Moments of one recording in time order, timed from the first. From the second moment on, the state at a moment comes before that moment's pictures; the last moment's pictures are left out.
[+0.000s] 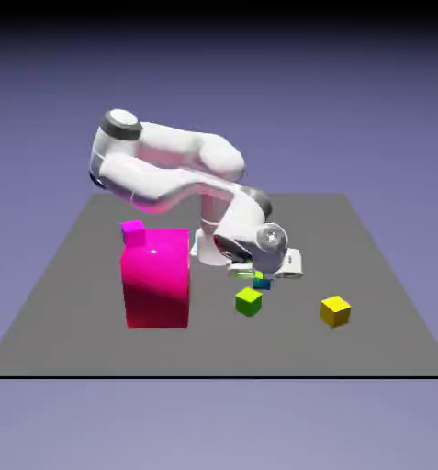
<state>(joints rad) 1.81 -1.19 -1.77 -2.54 -0.85 1.73 -1.22</state>
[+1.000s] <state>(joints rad) 1.04 -0.85 -1.42 -2.19 -0.55 1.25 -1.84</state>
